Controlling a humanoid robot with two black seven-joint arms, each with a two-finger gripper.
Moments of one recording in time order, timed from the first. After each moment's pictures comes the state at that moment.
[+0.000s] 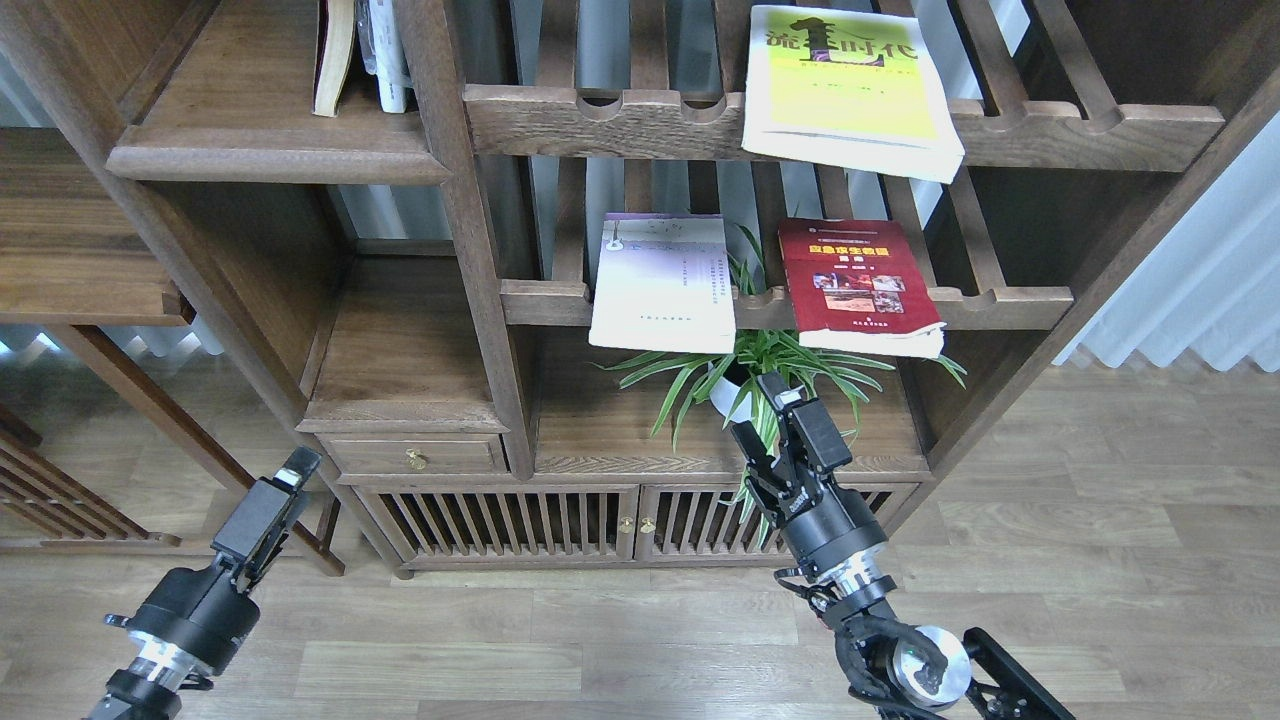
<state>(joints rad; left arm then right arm) 0.24 0.27 -1.29 -1.34 -0.01 -0.49 0.07 -0.02 0.01 1.11 1.16 0.31 0.54 -0.09</state>
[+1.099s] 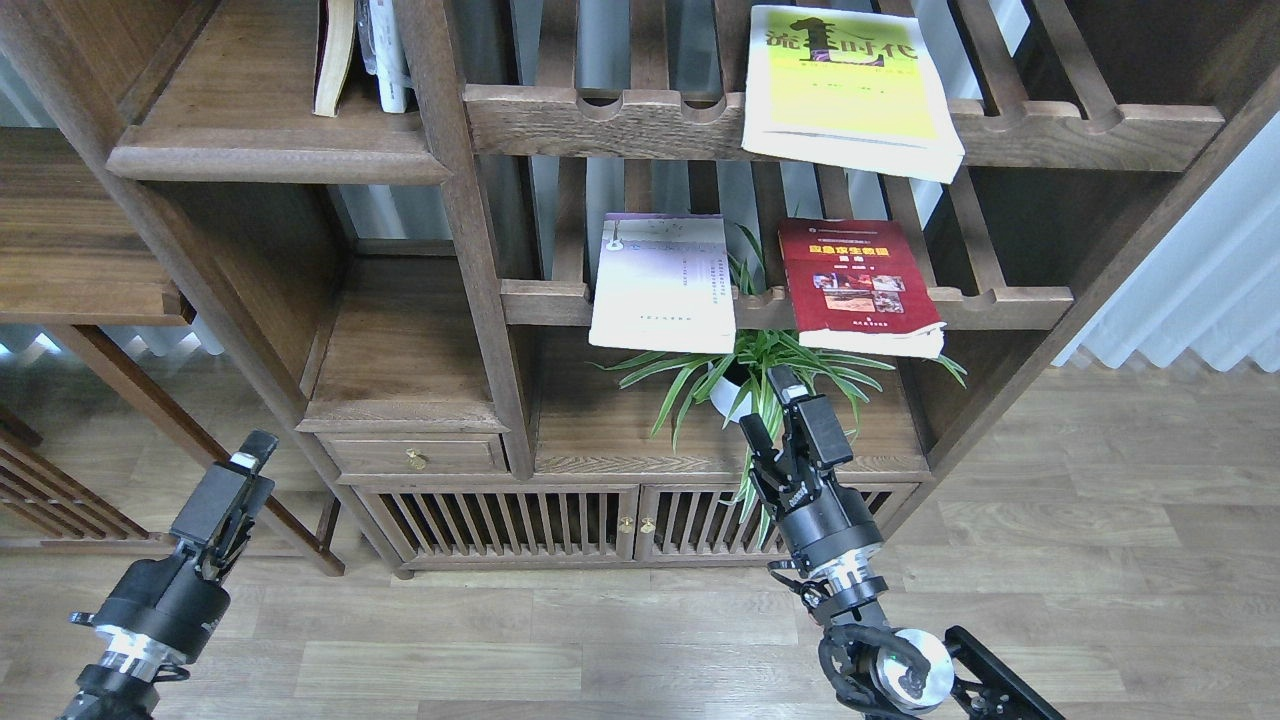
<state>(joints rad) 0.24 0.26 -1.35 -1.32 -0.06 -0.49 0.06 0.01 0.02 1.05 1.10 0.30 0.57 0.09</state>
